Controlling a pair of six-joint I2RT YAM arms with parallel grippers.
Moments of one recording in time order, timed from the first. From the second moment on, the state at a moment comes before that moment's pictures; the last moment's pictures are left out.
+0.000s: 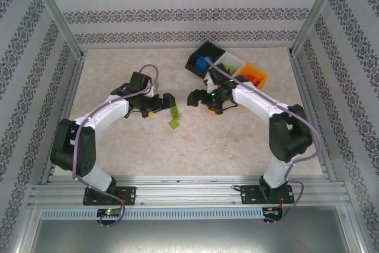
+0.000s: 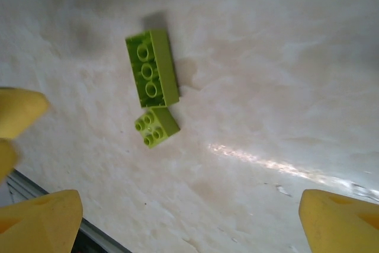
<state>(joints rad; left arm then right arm) -0.30 1.57 1.08 -0.51 0.43 -0.58 0.49 1.80 1.36 -0.73 -0.47 0.61</state>
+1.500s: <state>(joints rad) -0.07 1.21 0.80 -0.55 0.42 -0.61 0.74 2.53 2.33 -1.32 -0.05 0.43</state>
